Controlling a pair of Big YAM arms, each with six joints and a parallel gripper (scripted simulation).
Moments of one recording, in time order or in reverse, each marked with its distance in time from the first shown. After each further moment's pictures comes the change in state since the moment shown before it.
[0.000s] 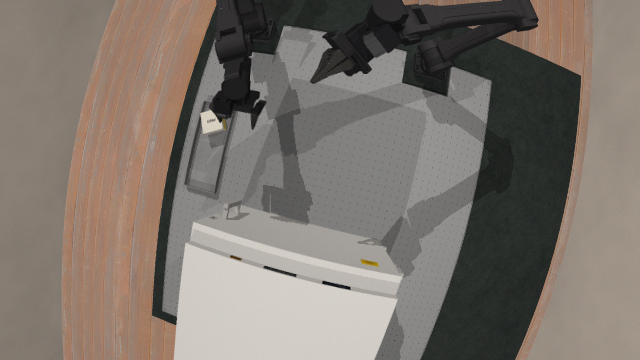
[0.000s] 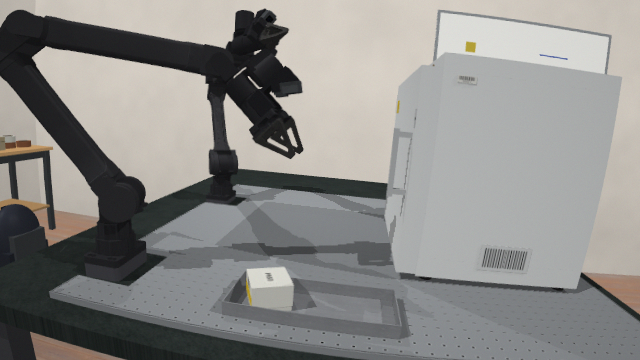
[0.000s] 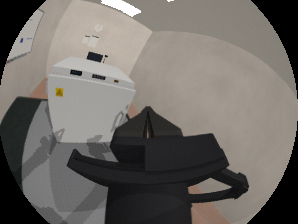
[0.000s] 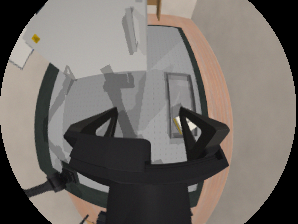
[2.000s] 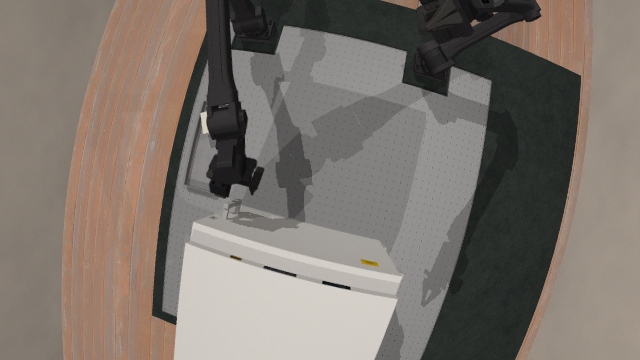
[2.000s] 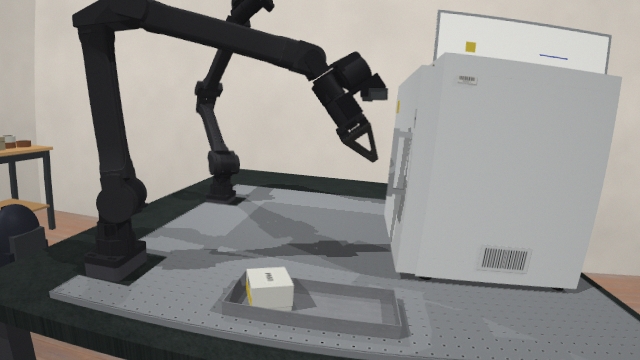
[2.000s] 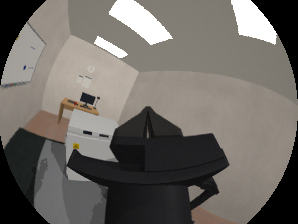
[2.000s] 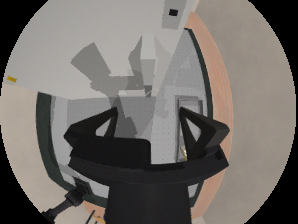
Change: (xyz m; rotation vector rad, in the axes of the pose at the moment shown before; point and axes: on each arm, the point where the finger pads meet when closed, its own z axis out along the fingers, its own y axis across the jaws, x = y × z) left arm -0.234 -0.019 -0.113 0.140 -0.390 0.023; right arm -0.116 0.042 0.116 0.004 0.114 0.000
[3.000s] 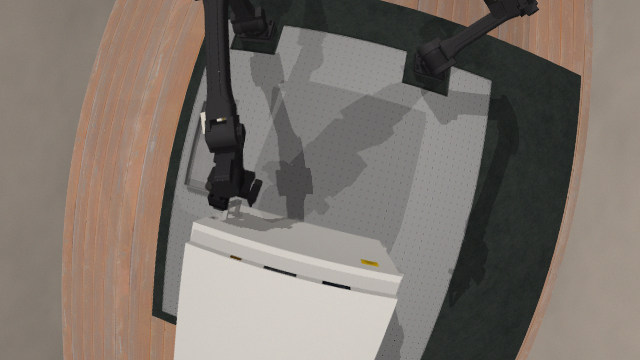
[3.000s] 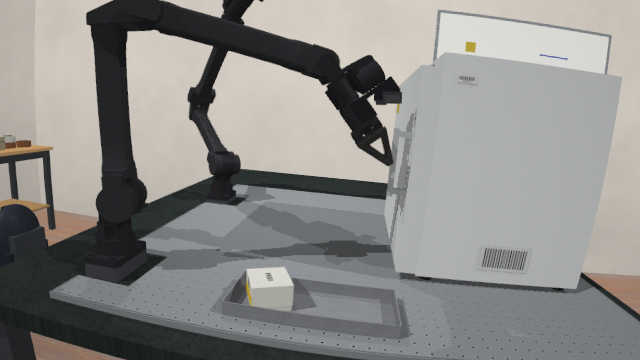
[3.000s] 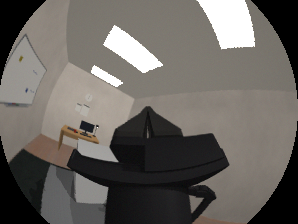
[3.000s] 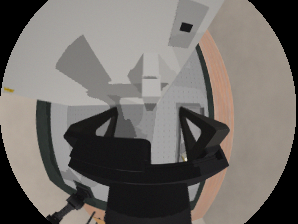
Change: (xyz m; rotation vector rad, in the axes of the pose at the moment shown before) left arm -0.118 -0.014 -0.053 0.080 -0.266 0.066; right arm -0.022 0.002 0.024 -0.004 -0.013 0.003
